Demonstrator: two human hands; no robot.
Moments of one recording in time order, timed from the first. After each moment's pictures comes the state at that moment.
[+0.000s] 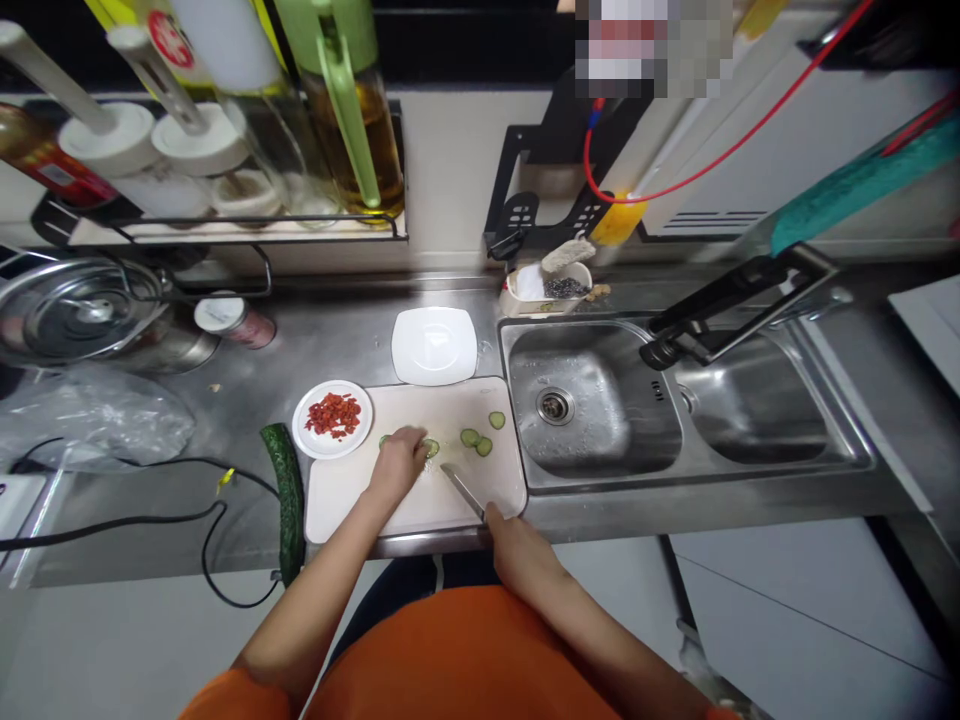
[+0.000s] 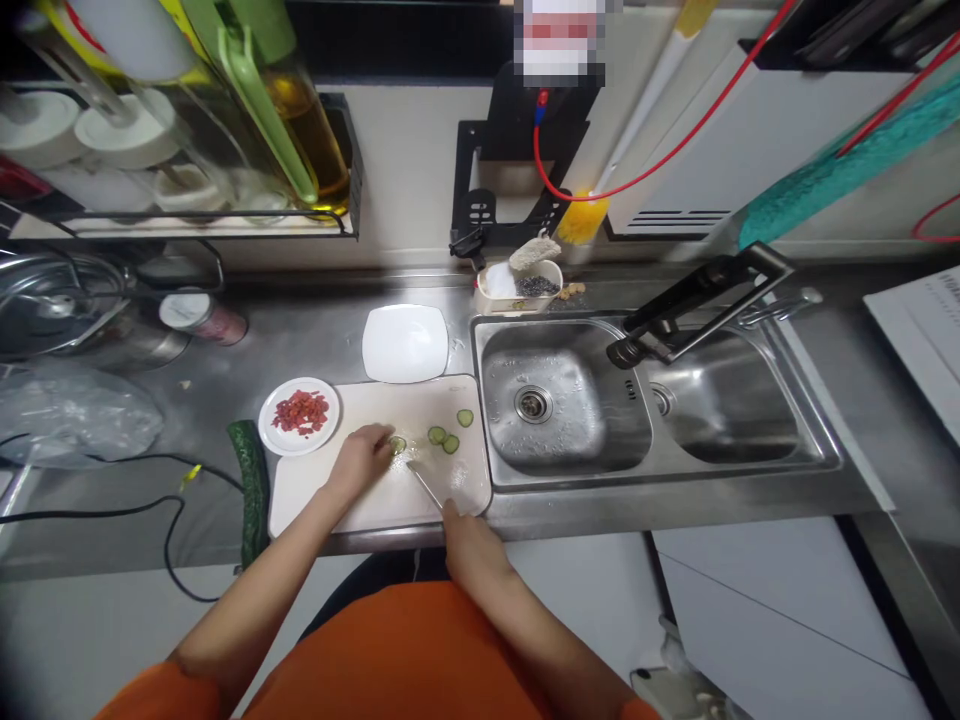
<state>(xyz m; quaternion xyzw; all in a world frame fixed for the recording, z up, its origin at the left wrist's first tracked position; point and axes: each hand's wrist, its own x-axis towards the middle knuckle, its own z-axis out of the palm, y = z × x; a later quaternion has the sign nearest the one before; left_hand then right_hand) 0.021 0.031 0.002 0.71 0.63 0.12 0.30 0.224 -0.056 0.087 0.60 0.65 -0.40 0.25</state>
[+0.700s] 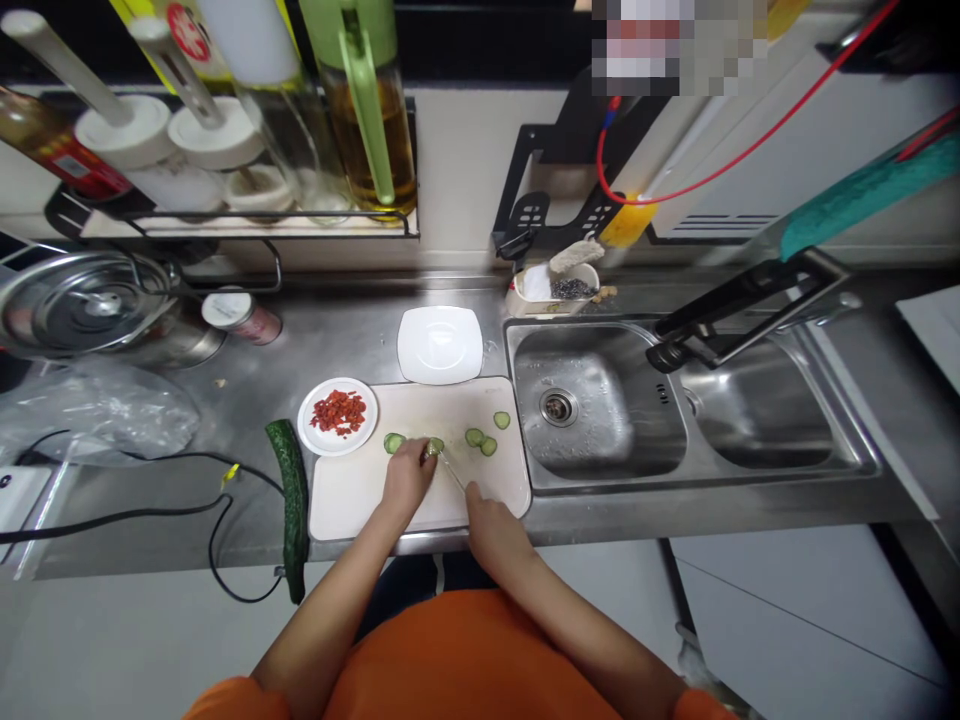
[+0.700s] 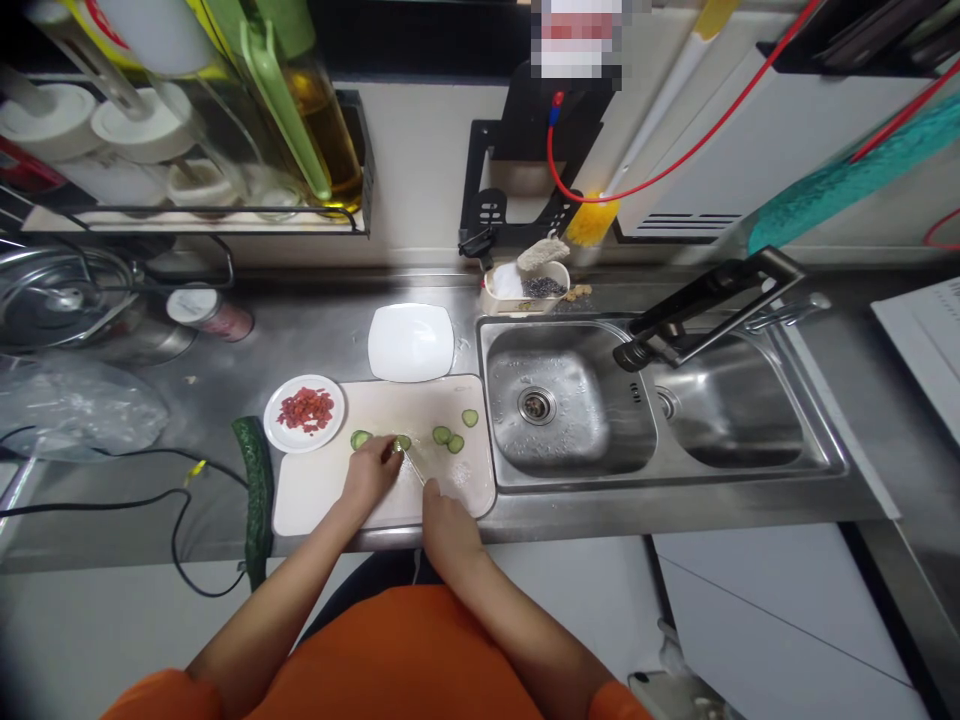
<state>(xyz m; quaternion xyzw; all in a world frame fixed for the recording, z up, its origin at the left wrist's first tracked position) 0.029 0.005 -0.022 0.66 0.67 0.18 0.28 0.185 -0.040 0.077 0.59 0.70 -0.33 0.23</state>
